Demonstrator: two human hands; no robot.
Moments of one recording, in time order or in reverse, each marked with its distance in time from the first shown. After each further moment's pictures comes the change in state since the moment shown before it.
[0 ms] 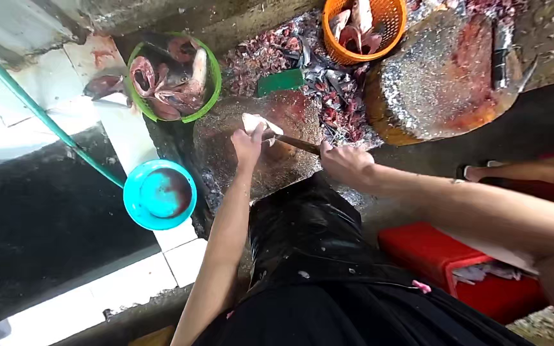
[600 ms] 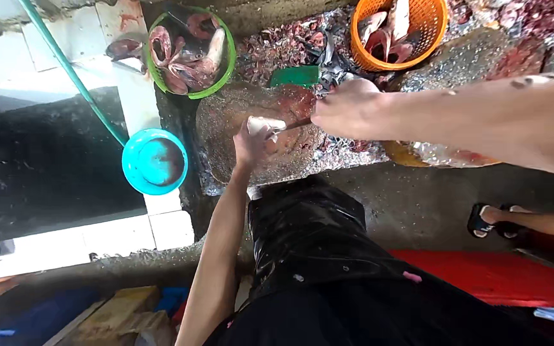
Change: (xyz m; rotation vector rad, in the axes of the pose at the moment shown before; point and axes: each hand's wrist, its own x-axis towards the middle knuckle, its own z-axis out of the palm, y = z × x) left_hand -0.048 0.024 0.004 0.129 0.007 -0.090; right_hand 0.007 0.026 -0.136 -0.585 0.061 -0.481
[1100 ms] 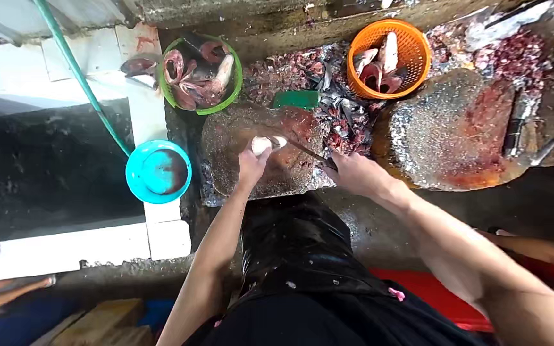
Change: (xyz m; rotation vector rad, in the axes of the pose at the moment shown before) left_hand -0.011 -0.002 -0.004 -0.005 -0.025 -0.016; right_hand 0.002 -0.016 0.132 0.737 0.179 0.218
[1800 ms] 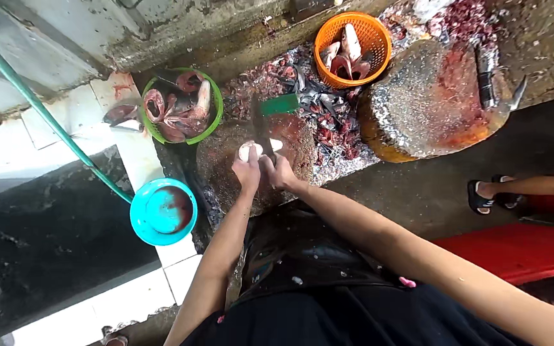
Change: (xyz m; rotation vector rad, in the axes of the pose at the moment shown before) left_hand 0.036 -0.019 0.016 -0.210 0.185 0.085; right_hand 0.131 -0.125 0.124 1.085 0.320 0.080
